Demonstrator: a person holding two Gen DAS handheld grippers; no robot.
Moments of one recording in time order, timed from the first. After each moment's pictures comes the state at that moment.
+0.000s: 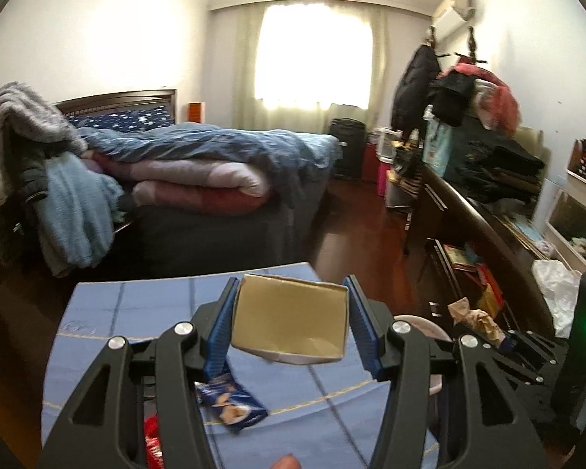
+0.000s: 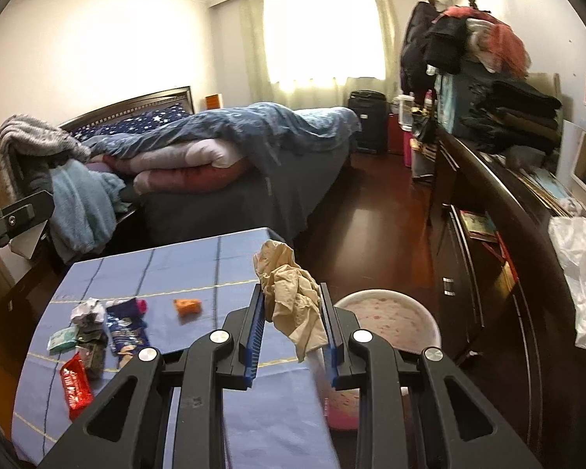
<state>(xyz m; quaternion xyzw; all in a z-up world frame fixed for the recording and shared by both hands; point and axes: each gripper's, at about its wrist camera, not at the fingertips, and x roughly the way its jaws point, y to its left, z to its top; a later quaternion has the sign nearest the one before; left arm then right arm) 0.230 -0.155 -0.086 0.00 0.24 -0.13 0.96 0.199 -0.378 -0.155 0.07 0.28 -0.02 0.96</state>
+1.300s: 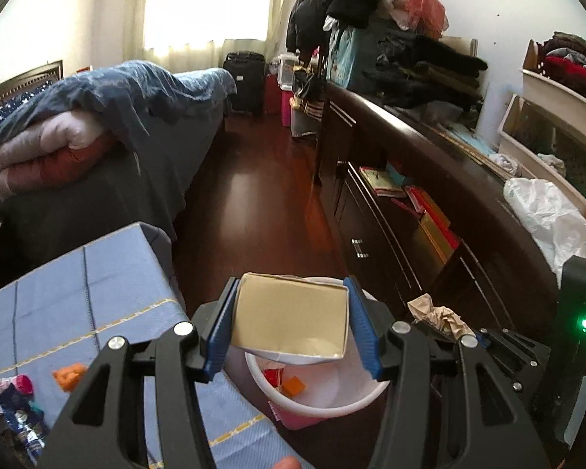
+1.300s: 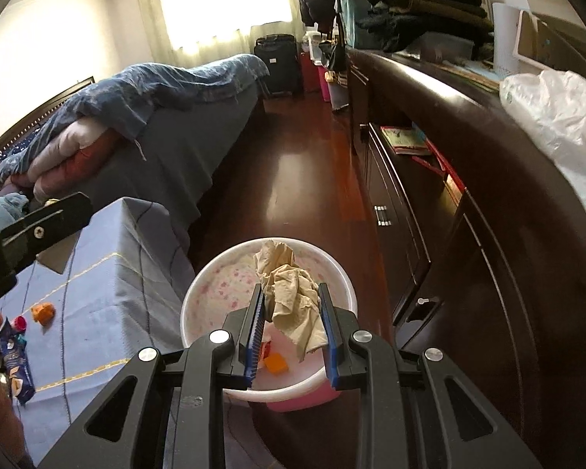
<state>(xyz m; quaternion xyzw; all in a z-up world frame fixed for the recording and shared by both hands) 0.339 -0.364 -0.212 0.05 0.34 -0.30 0.89 0.251 -0.521 -0.264 0.15 0.37 -0.15 0.91</state>
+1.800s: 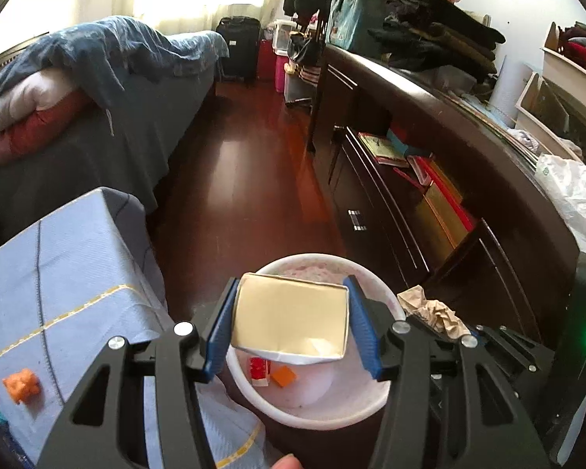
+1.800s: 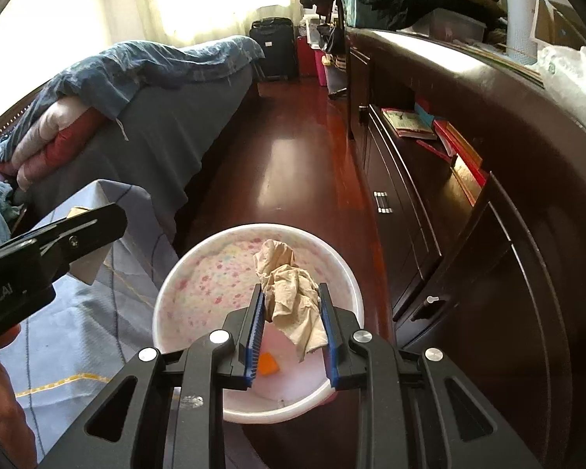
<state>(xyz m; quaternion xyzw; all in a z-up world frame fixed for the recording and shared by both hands) 0.382 -0.392 -0.269 0.06 0.40 -0.31 0.86 0.286 -0.531 -0.303 0.14 0.40 -0.16 0.89</state>
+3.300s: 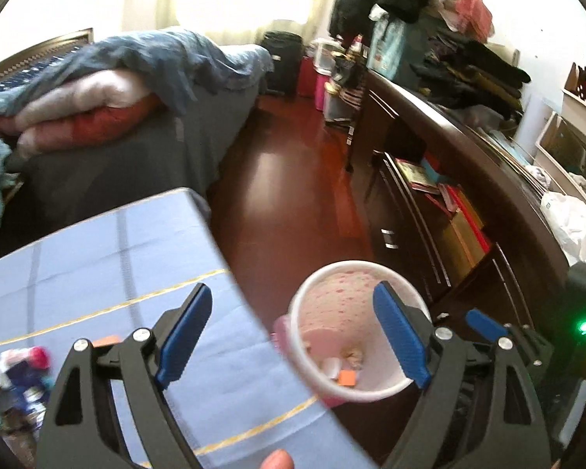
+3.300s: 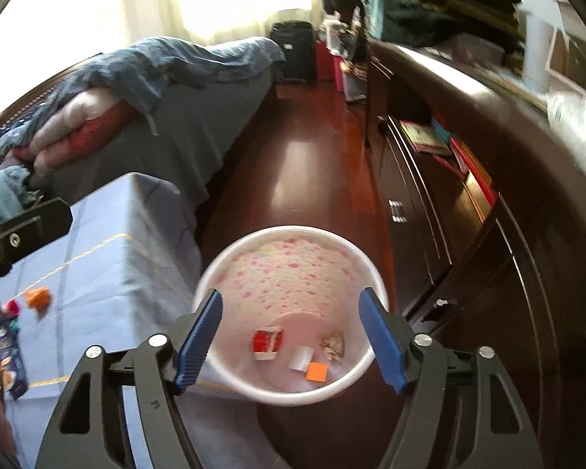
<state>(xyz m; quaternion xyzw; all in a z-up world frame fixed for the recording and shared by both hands) 0.354 -0.304 -0.217 0.03 0.38 -0.23 0.90 0.275 -0.483 -0.264 0.12 0.39 -0.13 0.90</state>
